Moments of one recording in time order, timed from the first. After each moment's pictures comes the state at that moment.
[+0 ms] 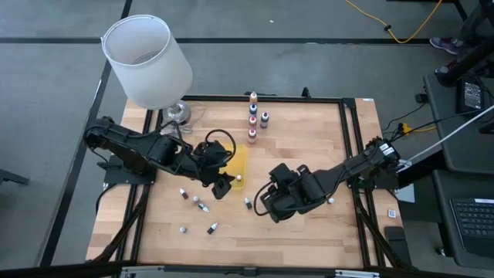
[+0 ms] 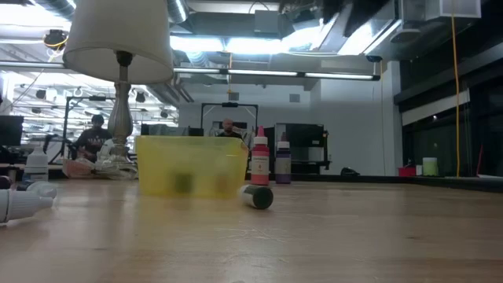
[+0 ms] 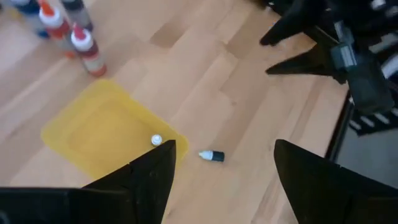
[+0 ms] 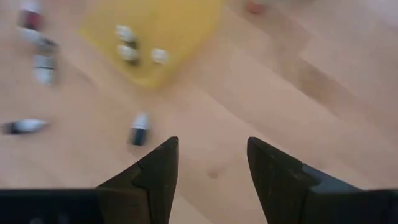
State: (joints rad) left arm -0.34 1.52 1.66 -1.05 -0.39 -0.91; right arm 0.47 1.86 1.79 -1.36 0.51 1.36
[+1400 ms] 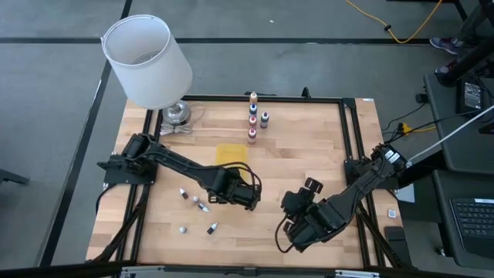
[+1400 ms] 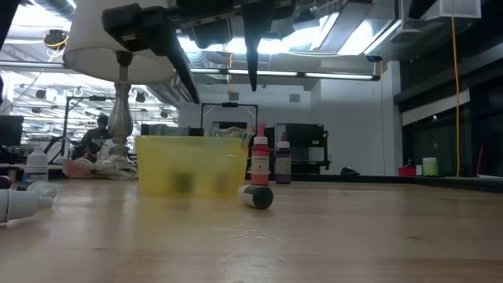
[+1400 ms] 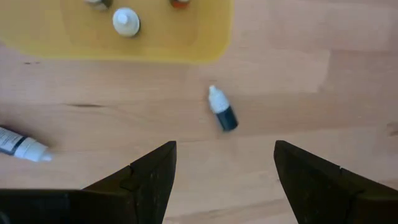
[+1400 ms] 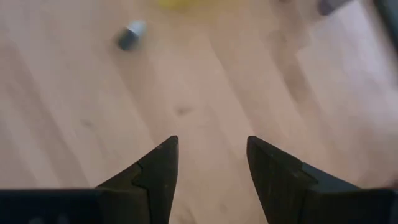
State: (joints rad) left arm -0.33 1.95 1.66 -0.99 -0.17 -1.93; right arm 0.68 1.86 1.76 -1.45 0.51 1.11
